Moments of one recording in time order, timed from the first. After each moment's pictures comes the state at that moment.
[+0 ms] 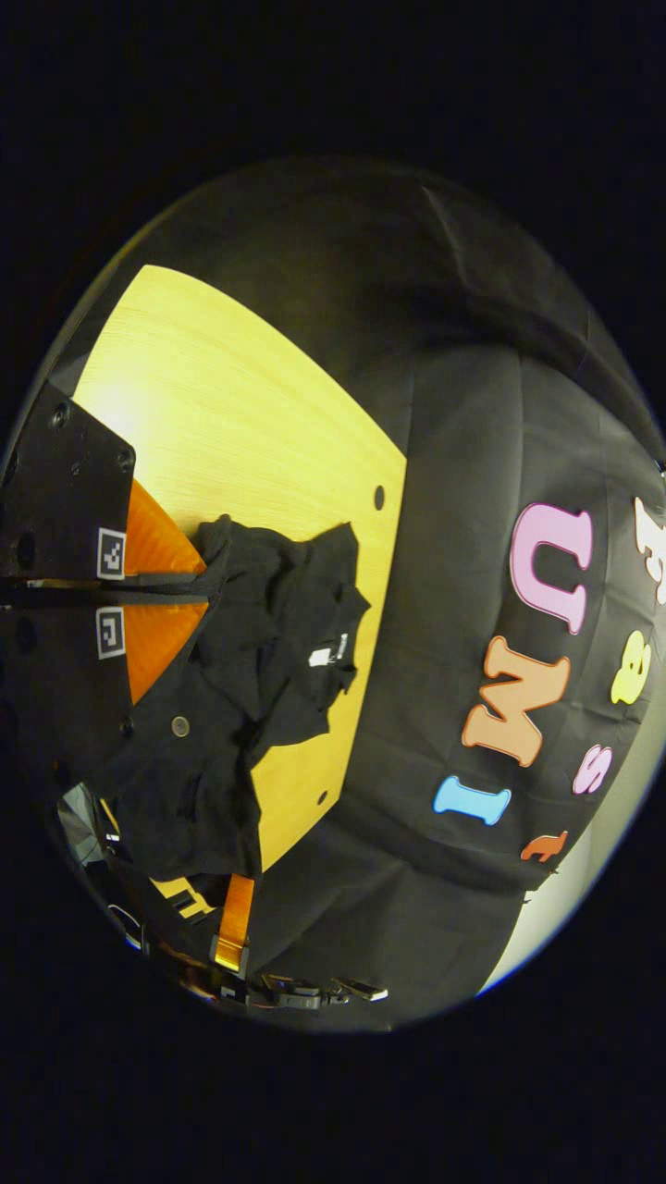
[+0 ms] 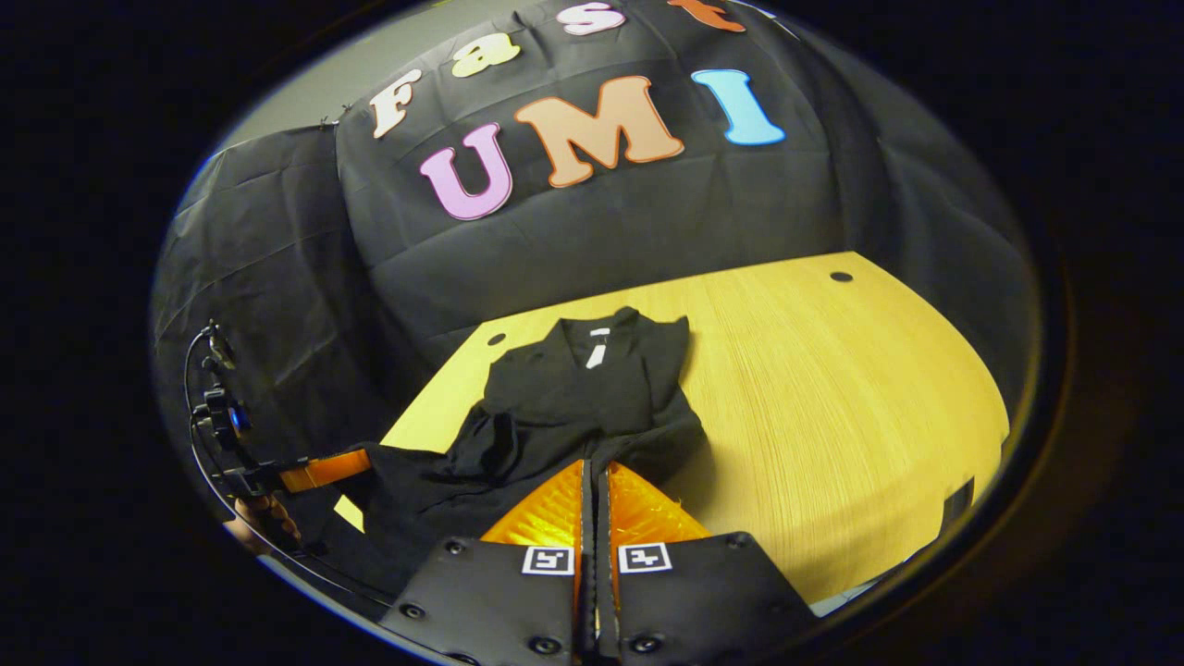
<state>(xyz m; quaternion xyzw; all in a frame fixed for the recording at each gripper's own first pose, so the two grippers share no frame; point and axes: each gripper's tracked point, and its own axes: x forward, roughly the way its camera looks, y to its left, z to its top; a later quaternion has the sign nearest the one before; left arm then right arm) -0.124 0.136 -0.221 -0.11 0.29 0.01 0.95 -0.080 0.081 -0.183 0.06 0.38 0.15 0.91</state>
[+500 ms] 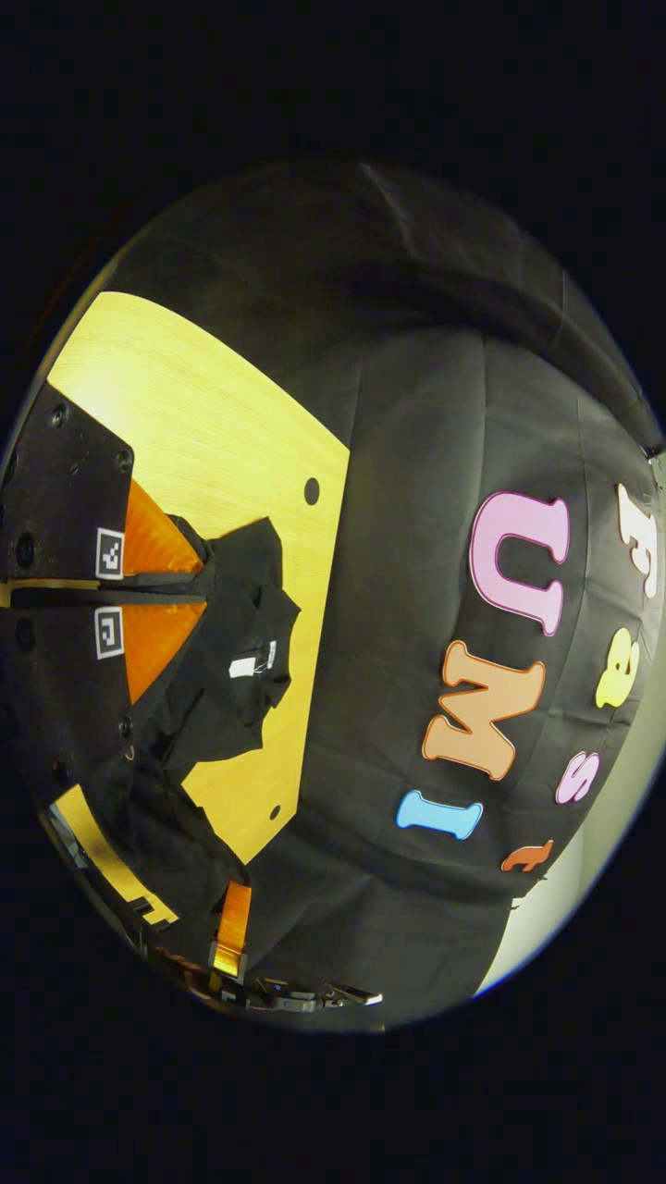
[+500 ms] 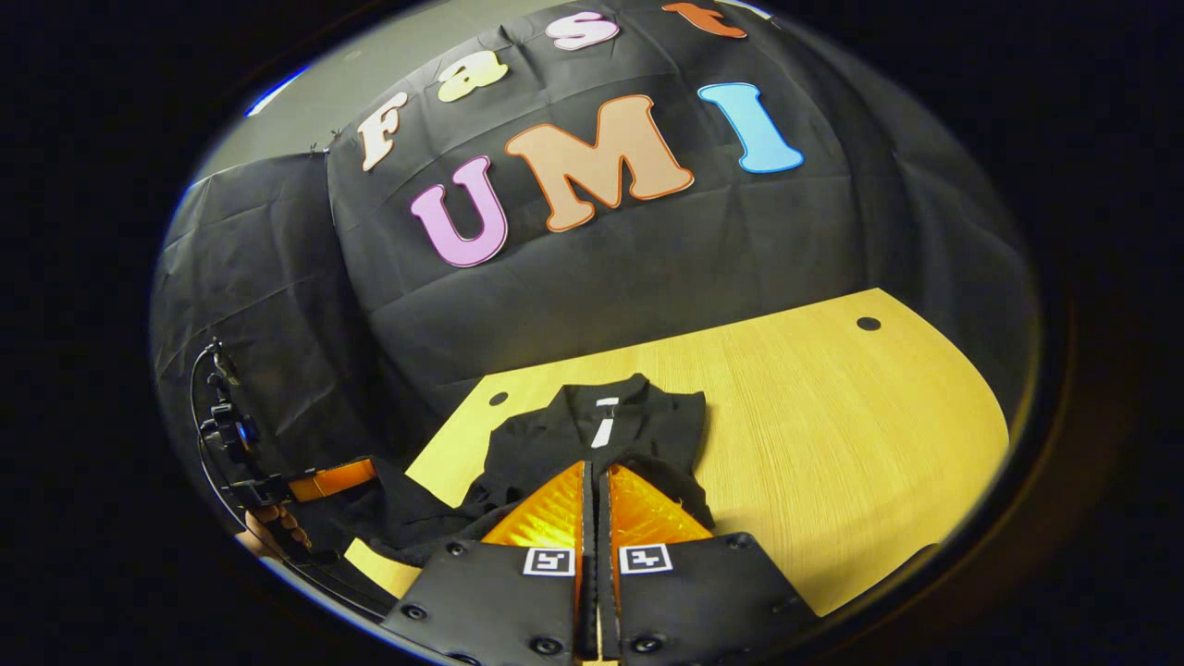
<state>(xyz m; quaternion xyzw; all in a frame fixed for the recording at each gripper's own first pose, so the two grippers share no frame) -0.023 0.157 -0.186 -0.09 0.25 0.01 0.96 0.032 0.086 -0.148 0.10 0.34 0.16 0.92</state>
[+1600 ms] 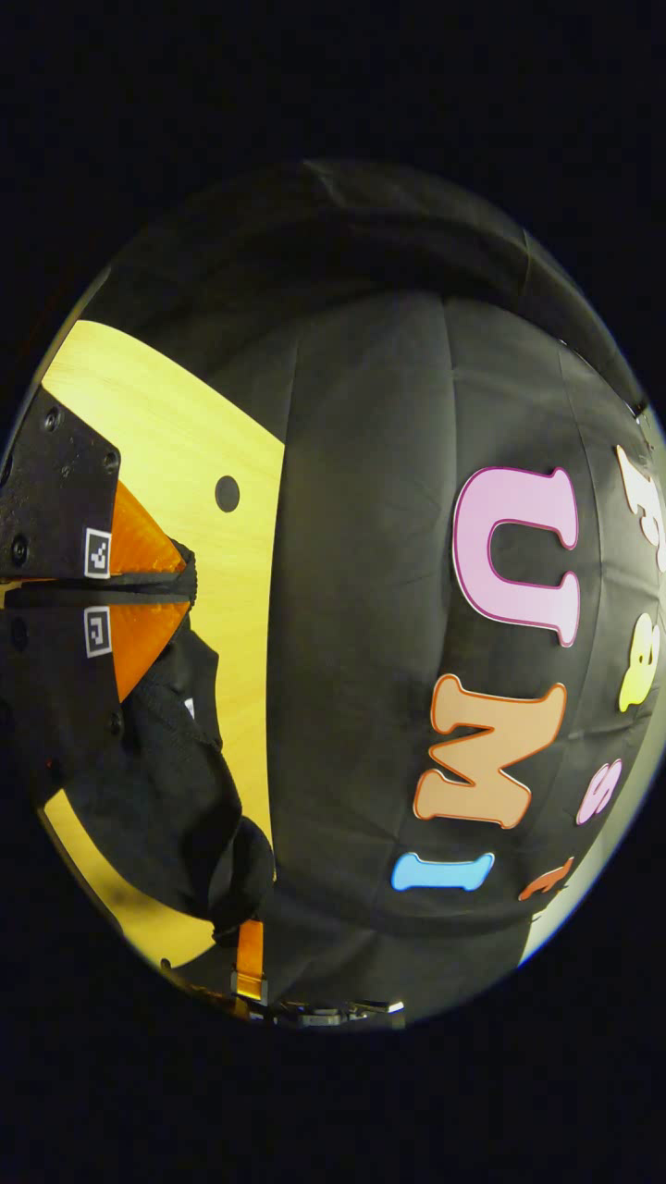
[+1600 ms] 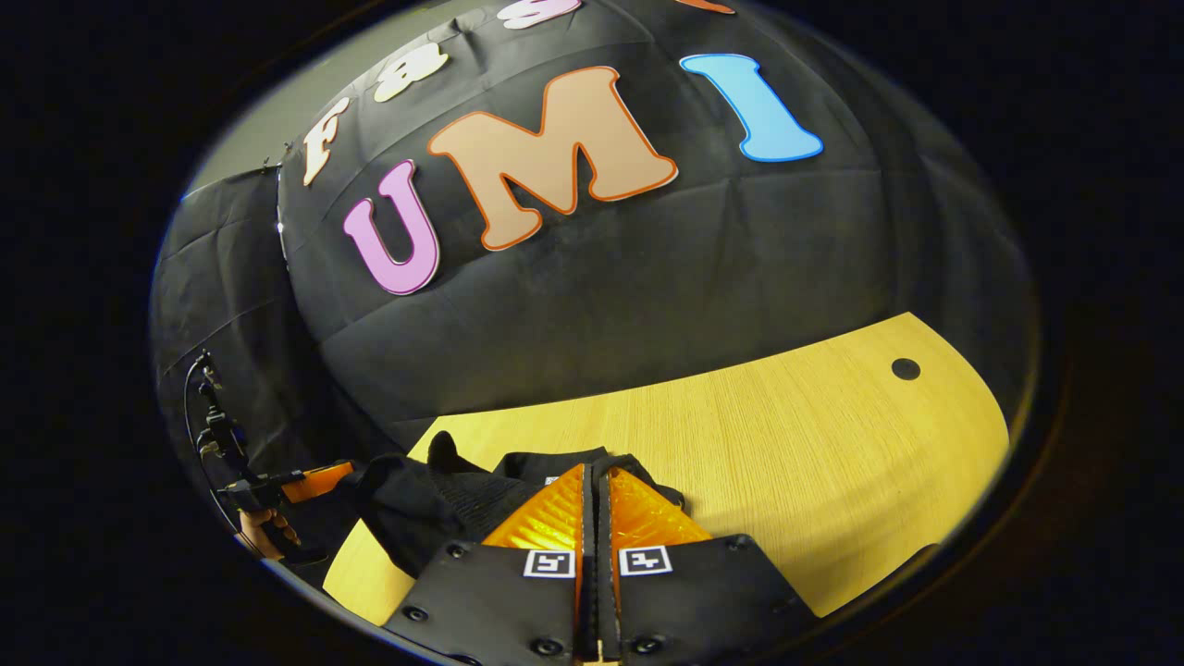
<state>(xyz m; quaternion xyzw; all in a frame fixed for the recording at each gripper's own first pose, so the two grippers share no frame) 0.153 0.213 -0.216 -0.01 0.22 0.09 0.97 0.220 0.070 -0.188 0.11 0.35 0.12 0.92</state>
